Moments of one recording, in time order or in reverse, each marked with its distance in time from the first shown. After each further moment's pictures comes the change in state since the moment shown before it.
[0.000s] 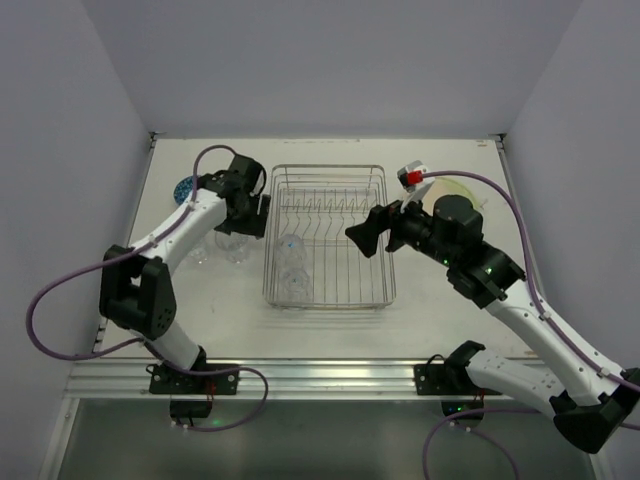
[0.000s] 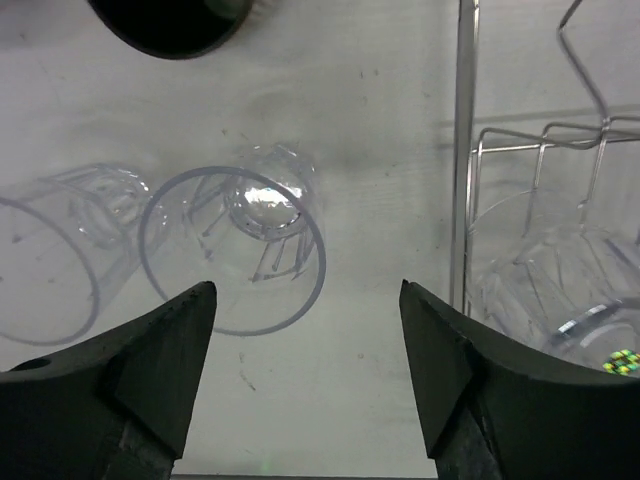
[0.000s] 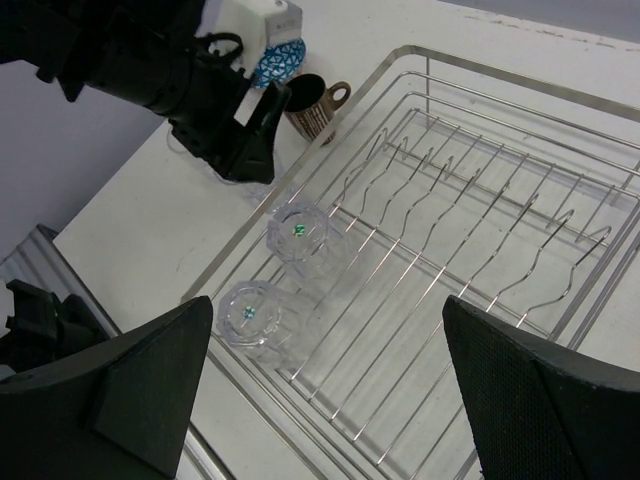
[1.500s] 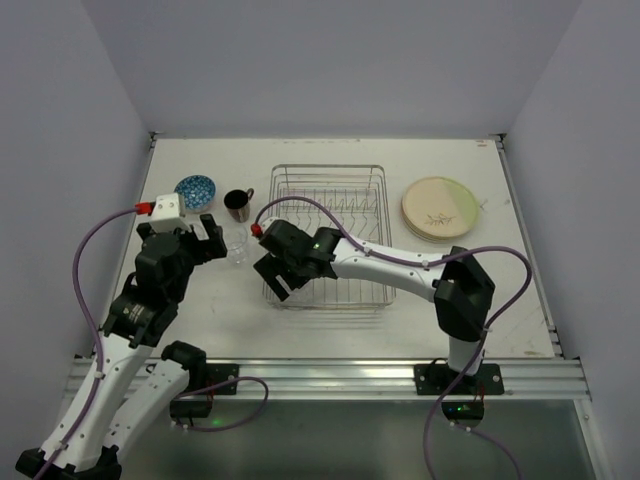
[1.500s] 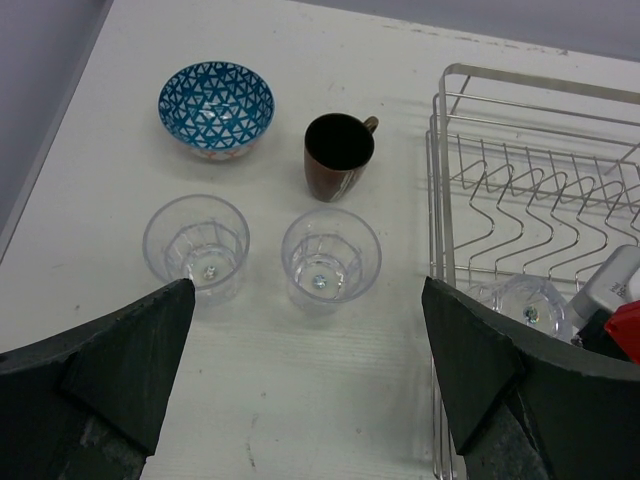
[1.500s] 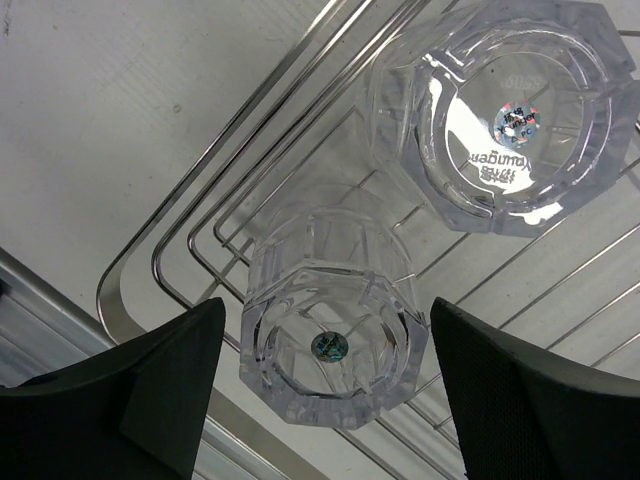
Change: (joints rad) left arm -0.001 -1.074 -0.554 0.394 -0.220 -0.068; right arm 0.452 0.911 0.518 -0.394 0.290 0.023
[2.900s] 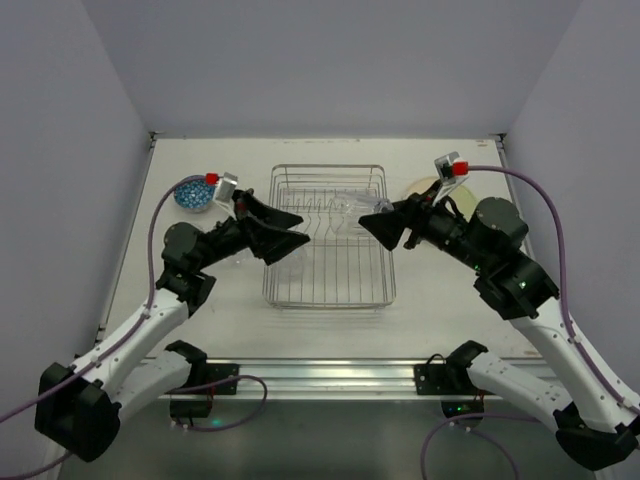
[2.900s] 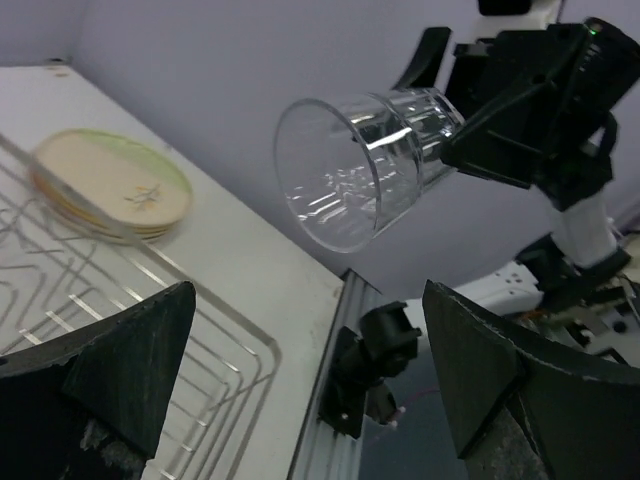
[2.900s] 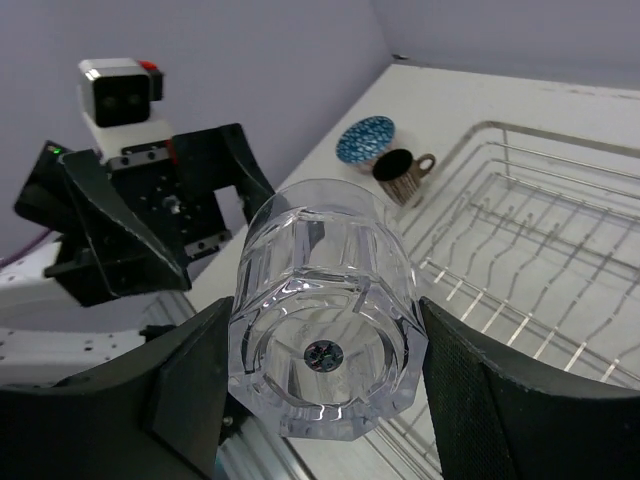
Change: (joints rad) left arm -0.050 0.303 -0.184 1.073 1.074 -0.564; right arm -0.488 -0.996 -0.420 0.357 -0.360 0.162
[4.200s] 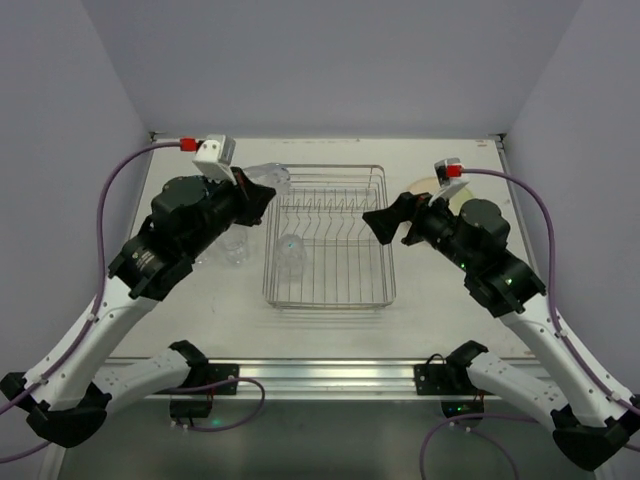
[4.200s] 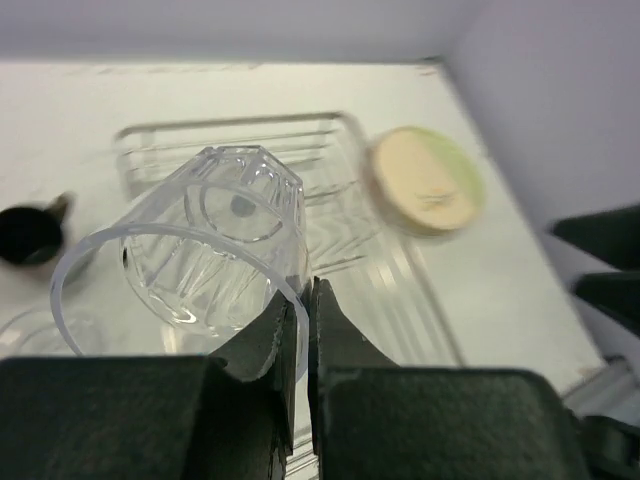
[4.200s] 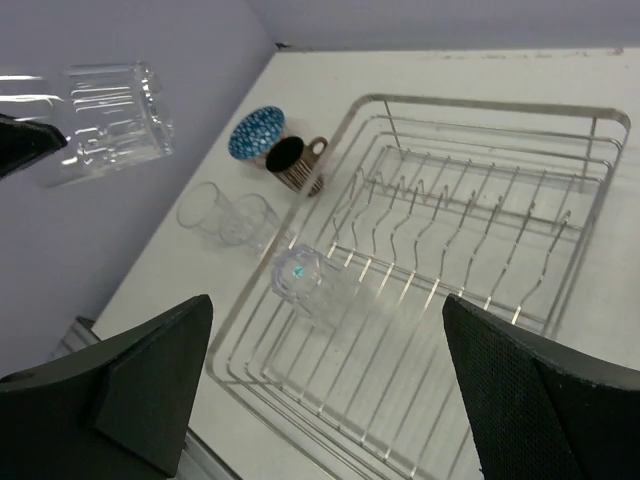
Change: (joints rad) left arm -0.250 0.071 0.648 -0.989 -0.743 0.400; right arm -0.043 -0.013 -0.100 0.045 0.118 0.000
